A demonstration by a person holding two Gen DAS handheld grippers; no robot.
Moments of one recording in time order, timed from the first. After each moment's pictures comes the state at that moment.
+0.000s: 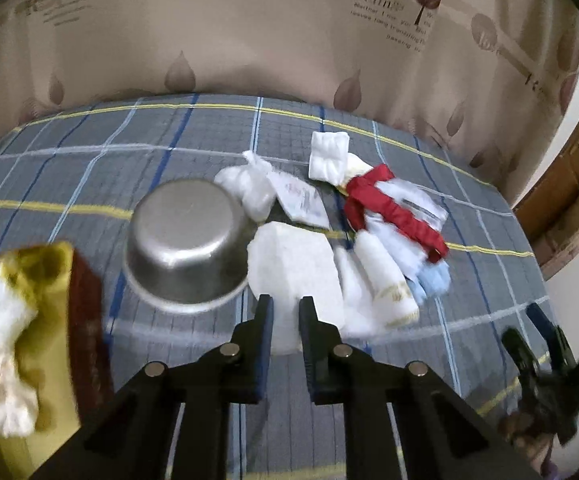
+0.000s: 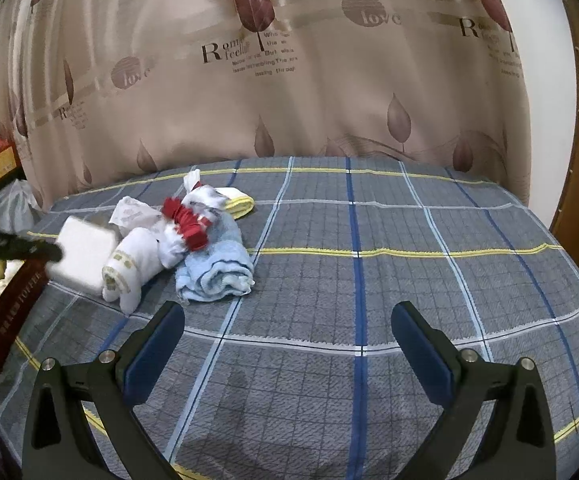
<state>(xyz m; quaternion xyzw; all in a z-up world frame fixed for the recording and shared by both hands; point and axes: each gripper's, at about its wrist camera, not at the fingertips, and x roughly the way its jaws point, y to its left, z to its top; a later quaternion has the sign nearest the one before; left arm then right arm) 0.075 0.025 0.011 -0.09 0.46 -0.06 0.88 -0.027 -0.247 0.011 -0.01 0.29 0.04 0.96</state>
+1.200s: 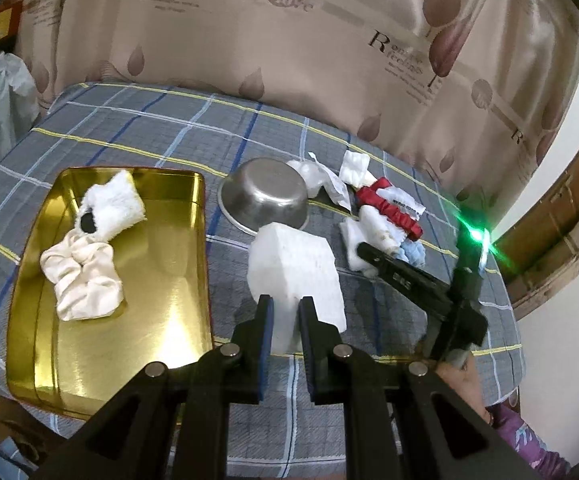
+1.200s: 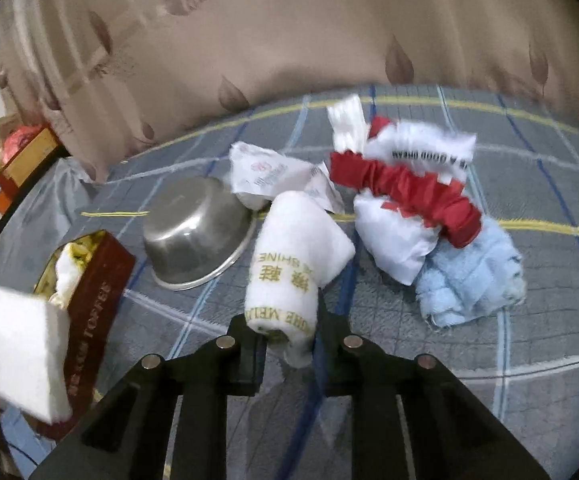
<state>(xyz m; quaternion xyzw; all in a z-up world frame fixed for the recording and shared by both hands) -0.063 0.103 0.052 -0.18 0.43 -0.04 0.88 0.045 -0.105 -0.024 0.04 0.41 0.16 0.90</state>
